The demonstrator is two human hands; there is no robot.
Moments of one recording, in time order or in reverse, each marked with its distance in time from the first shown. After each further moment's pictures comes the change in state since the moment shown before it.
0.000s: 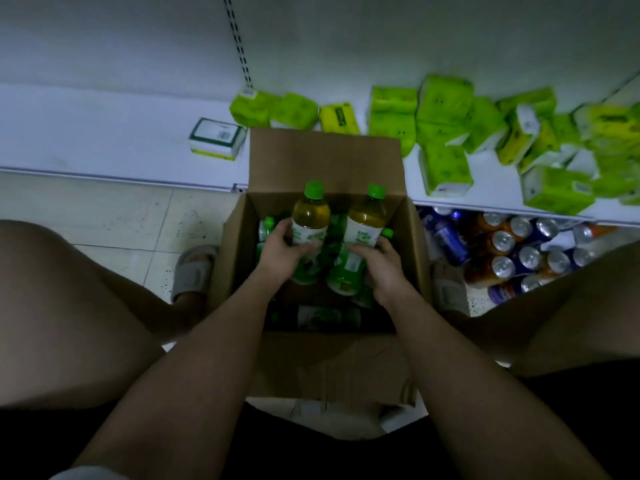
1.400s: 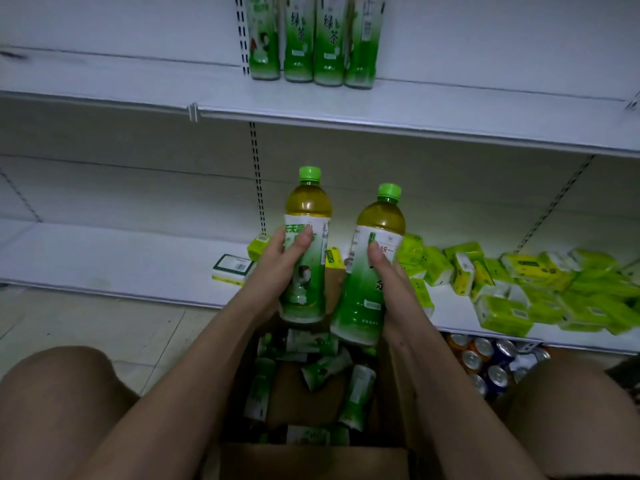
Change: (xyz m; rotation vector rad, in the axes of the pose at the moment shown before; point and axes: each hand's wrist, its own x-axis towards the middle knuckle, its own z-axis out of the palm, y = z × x) left_hand -0.119 0.194 -0.038 -0.409 -0.111 0.510; right_hand -0.155 -0.145 0.017 0.174 -0.302 -0.519
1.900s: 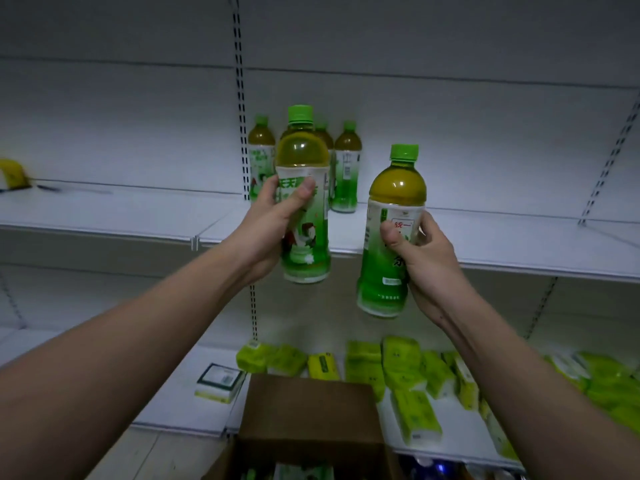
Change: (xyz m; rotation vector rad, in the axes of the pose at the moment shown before) left_hand 0.077 0.204 0.041 -0.051 -0.110 0.319; right_hand 0.035 -0.197 0.043 -0.242 -0.063 -0.531
